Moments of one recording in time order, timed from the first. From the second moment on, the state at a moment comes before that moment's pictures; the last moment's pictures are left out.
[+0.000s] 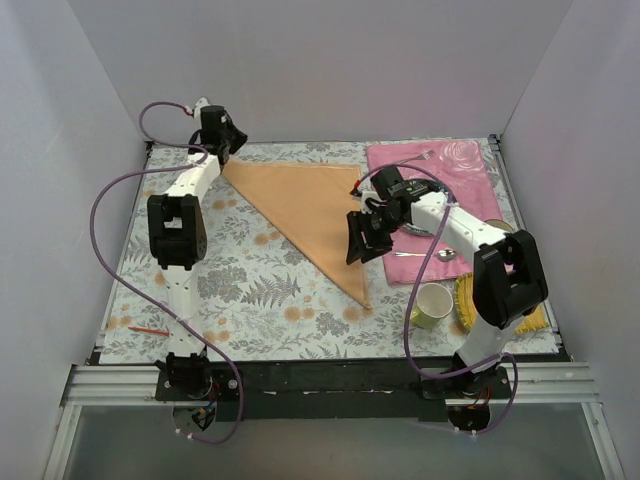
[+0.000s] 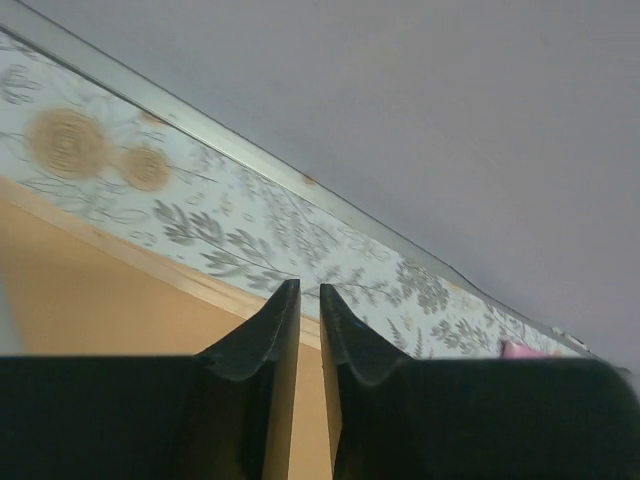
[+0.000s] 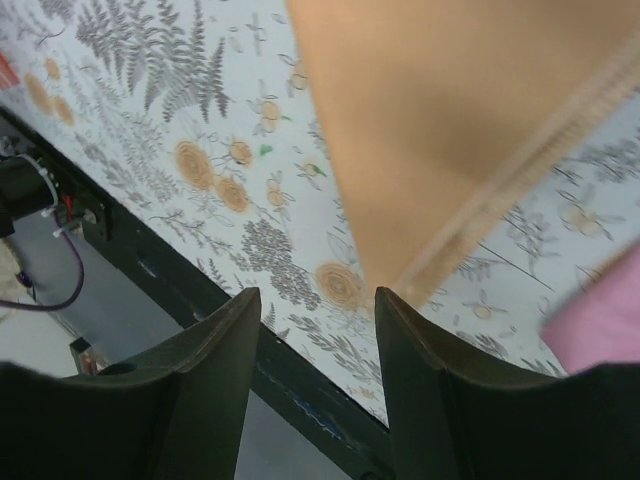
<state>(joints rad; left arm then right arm) -0.10 2.33 2.02 -0.11 -0.03 -0.74 0.49 1.71 1.32 -0.83 -0.51 0.23</state>
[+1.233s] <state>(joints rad) 0.08 2.59 2.07 -0.03 0.10 -0.85 0.39 1.74 1.27 -0.85 -0.52 0.24</state>
